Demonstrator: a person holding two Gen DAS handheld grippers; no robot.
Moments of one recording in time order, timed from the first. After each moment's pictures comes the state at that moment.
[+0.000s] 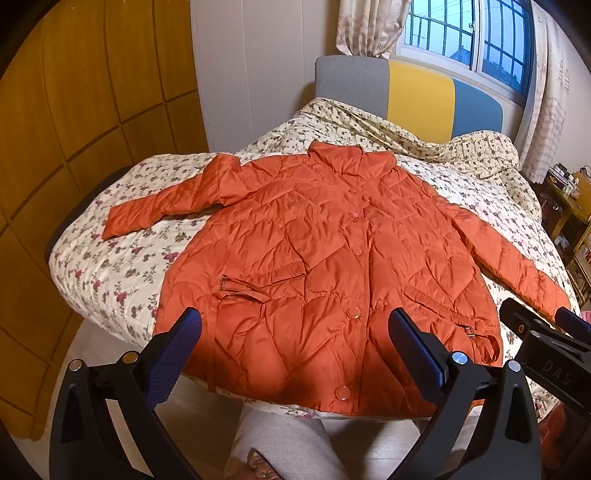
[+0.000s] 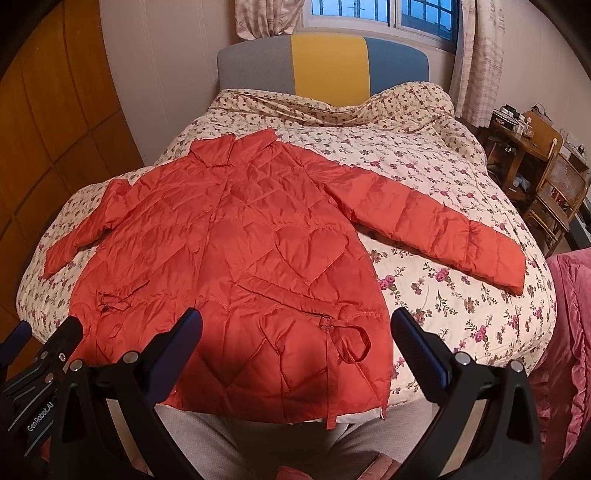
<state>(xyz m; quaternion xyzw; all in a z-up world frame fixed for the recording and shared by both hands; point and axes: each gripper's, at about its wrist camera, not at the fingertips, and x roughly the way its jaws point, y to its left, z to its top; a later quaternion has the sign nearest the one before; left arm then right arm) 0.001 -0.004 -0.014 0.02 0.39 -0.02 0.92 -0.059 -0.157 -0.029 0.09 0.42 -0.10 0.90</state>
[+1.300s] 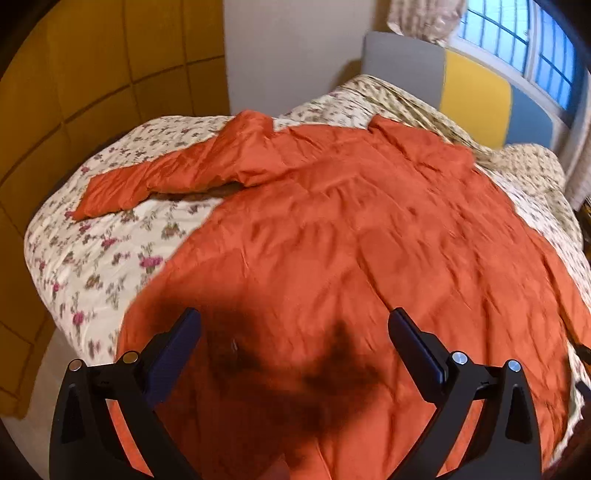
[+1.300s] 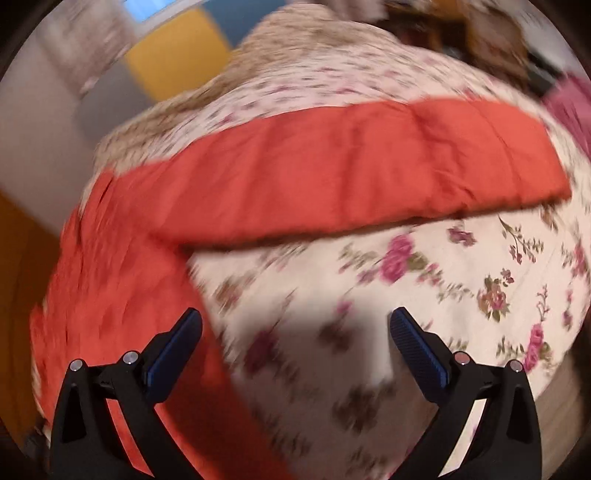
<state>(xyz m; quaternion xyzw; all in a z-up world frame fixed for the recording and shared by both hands) 0.157 0.061 -0.110 -0.02 0.43 0.03 0.90 0.007 -0.376 -0.180 0.35 0.42 -0.24 0.80</state>
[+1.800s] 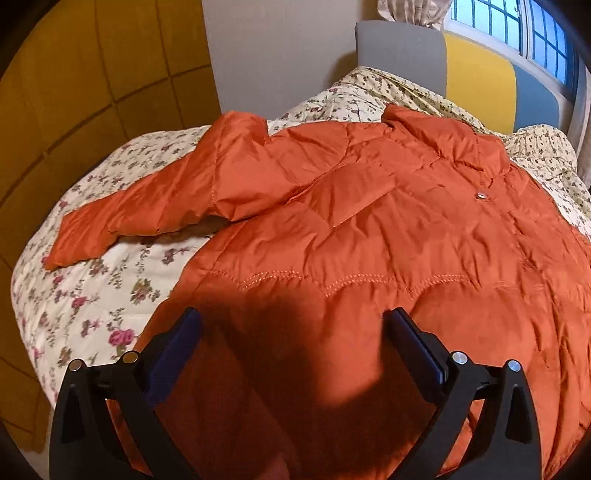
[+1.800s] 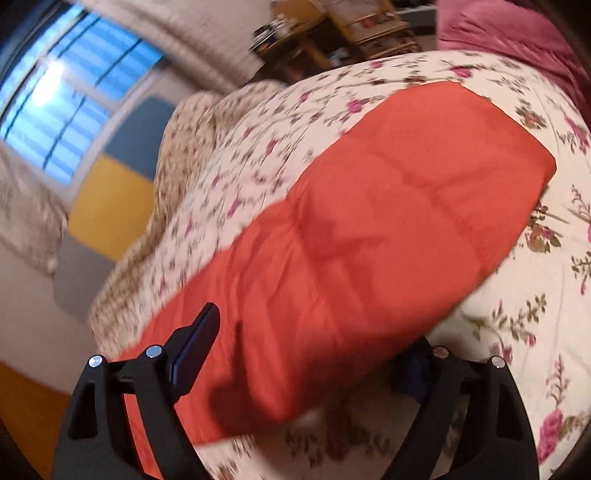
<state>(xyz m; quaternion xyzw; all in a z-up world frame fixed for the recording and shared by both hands) 0.235 0.067 -0.150 0.03 0.42 0.02 0.91 -0.007 -0.476 -0.188 0.52 0.21 -0.36 0.75</state>
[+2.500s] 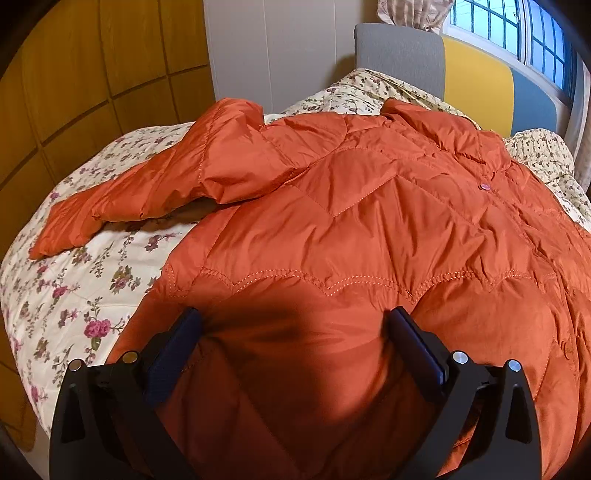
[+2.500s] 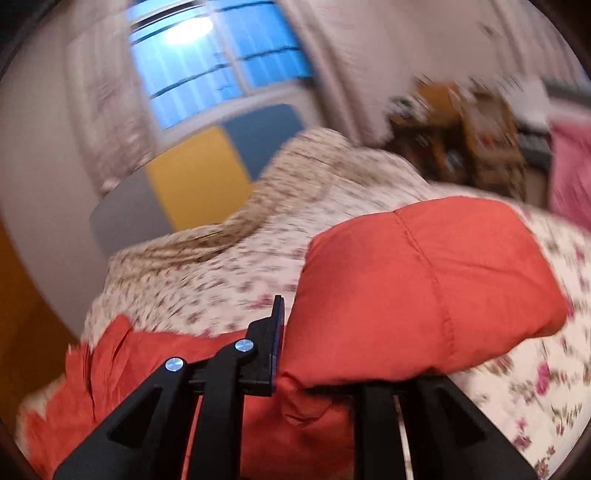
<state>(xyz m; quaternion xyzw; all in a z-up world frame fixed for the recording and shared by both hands) 0.235 0.071 -0.172 0.01 0.41 0.01 0.91 0.103 -0.380 -0.106 0.23 0.18 -0.27 0.91</state>
